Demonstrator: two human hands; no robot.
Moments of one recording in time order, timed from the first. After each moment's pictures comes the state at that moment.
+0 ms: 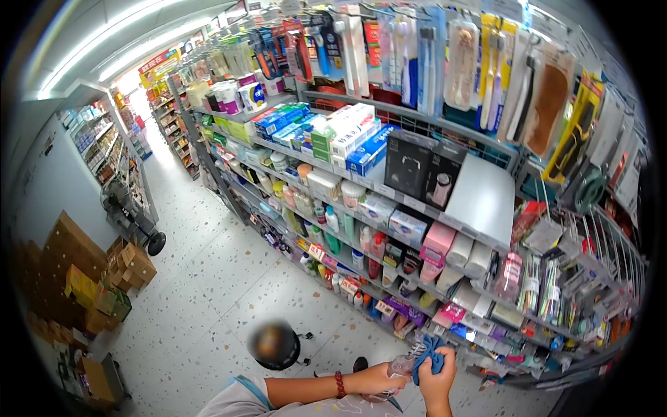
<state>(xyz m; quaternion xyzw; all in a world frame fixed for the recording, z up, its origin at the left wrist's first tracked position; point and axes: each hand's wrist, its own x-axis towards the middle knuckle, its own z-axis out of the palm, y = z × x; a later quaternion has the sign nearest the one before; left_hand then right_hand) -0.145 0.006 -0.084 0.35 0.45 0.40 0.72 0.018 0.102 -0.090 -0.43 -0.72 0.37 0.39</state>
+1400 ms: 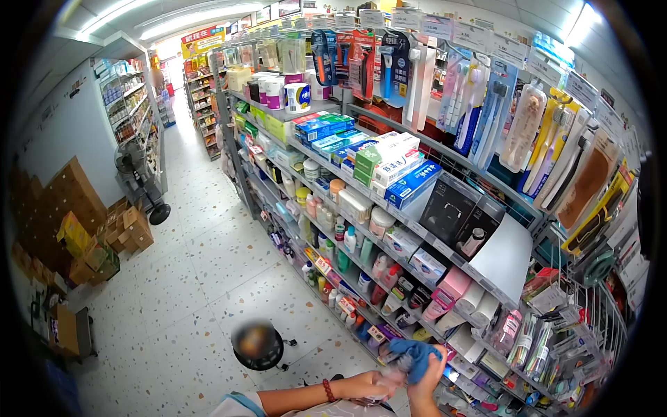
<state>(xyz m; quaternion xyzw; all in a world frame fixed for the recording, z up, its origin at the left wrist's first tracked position) -0.190 0.023 -0.142 0.33 0.42 0.41 0.74 -0.077 0.146 -0.079 -0.35 -0.40 0.70 0.47</state>
